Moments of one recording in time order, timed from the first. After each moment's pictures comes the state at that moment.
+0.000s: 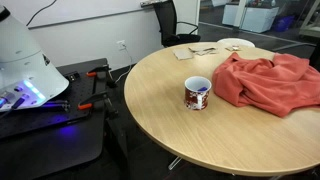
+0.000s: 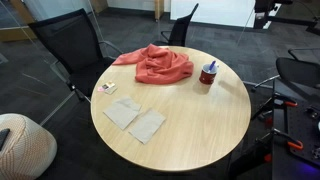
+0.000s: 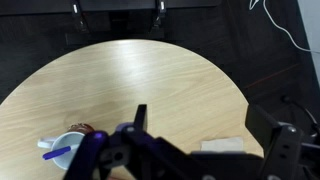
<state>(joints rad) 0.01 -0.21 -0.12 -2.17 0.22 1.69 -0.05</state>
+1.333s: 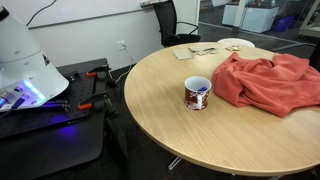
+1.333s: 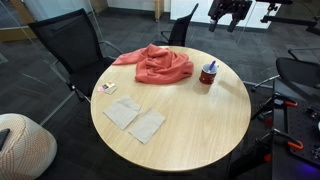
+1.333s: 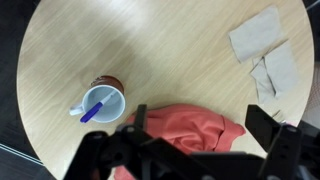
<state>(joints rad) -0.04 -0.11 -0.10 -2.26 0.22 2.23 0.40</state>
